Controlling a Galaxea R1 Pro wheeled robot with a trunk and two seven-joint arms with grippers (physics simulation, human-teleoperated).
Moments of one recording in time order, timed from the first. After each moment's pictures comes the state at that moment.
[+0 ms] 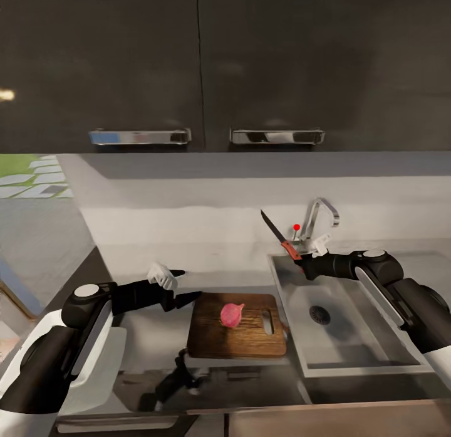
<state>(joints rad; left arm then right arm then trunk) -0.51 0.20 -0.13 -1.58 0.08 0.64 -0.90 -0.79 -0.48 0.40 -1.34 -0.32 0.74 0.53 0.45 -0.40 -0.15</state>
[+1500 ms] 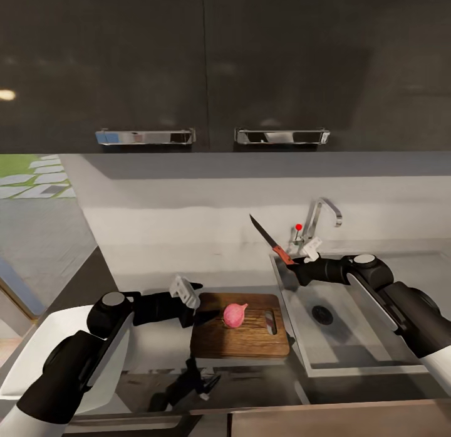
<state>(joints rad) -0.51 0.20 -0.32 -1.56 0.07 0.62 -0.82 -0.79 -0.48 0.48 -1.34 -0.32 0.68 0.53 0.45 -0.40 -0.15</state>
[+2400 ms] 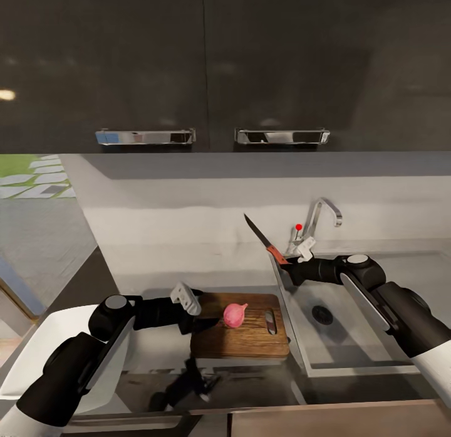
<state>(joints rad) -0.51 0.22 -0.36 -1.54 0.07 0.62 -0.82 -0.79 -0.45 0.48 -1.34 -0.32 0.68 0.52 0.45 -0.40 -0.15</state>
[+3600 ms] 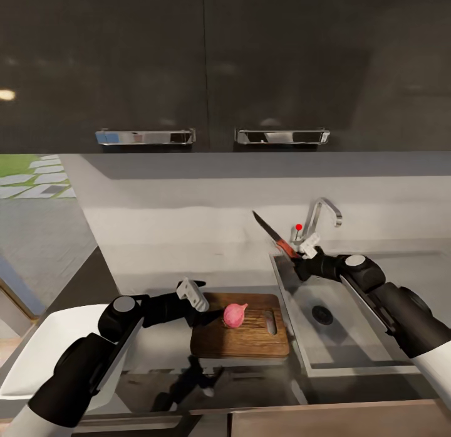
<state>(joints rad) -0.51 0.18 -0.37 -1.54 0.00 0.53 -0.72 -0.79 -0.45 0.48 -1.35 -0.11 0.65 0.43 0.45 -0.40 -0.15</state>
